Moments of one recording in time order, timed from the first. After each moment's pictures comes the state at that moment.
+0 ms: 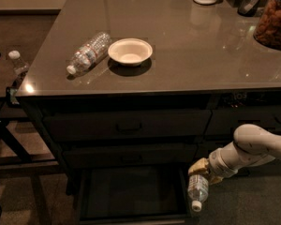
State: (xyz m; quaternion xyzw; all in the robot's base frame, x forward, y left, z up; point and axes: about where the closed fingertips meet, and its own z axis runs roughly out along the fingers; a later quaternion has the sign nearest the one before) arm 0.471 -0.246 0.481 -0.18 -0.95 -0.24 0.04
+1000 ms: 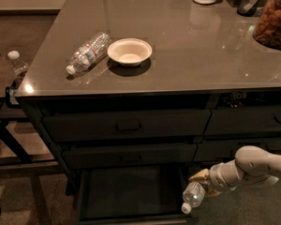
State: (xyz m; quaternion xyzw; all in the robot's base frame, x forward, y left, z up) arm 0.459 -0.252 0.426 -0.32 -0.91 -0.25 0.02
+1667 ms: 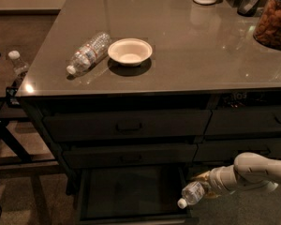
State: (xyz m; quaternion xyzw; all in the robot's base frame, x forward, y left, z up) arm 0.463 -0.264 0.402 -0.41 -0.88 -0.24 0.00
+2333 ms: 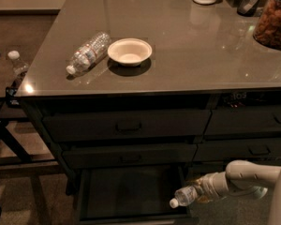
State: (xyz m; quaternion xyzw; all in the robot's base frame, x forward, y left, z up) arm 0.462 -0.248 0.360 -0.46 -0.85 -0.25 0.02
